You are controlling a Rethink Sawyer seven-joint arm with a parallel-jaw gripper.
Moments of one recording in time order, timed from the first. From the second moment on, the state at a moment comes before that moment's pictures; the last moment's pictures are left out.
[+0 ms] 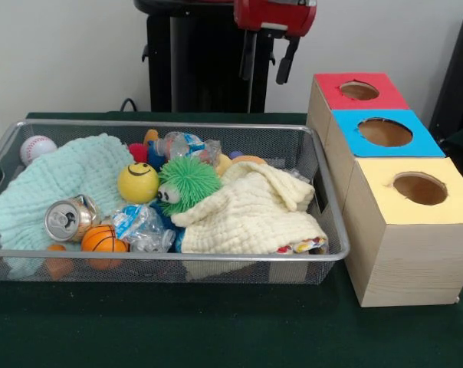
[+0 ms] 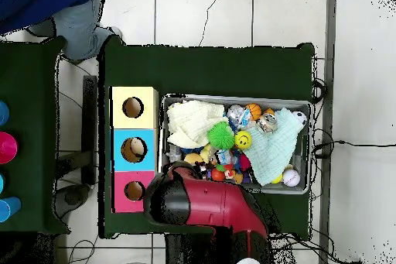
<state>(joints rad) -0.10 -0.92 -0.11 1.97 -0.11 0.41 1.57</state>
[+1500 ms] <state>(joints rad) -0.19 -0.86 -0.08 1.98 -0.11 0.25 1.57</state>
